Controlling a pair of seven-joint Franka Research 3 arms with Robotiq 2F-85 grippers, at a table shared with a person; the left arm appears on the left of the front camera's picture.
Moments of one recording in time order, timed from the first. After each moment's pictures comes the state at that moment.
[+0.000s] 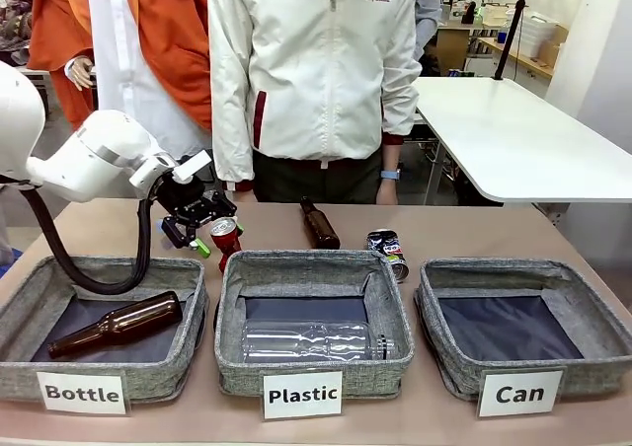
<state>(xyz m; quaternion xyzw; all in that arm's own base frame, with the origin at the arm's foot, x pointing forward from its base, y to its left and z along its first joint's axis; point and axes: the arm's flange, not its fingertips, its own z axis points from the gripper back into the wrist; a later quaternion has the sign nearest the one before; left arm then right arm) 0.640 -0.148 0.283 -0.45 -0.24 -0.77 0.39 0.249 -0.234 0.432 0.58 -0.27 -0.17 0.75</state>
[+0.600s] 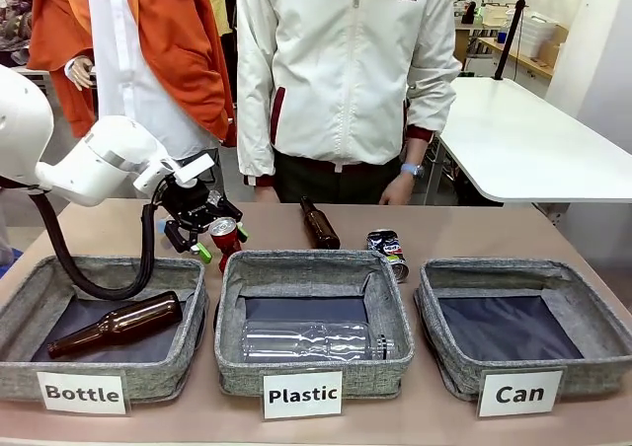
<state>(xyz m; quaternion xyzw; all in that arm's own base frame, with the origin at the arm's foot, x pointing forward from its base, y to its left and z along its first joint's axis) 0.634 -0.158 0.276 -0.49 -0.22 -0.76 0.36 0.249 -0.234 0.432 0.58 -0.27 -0.17 0.75</state>
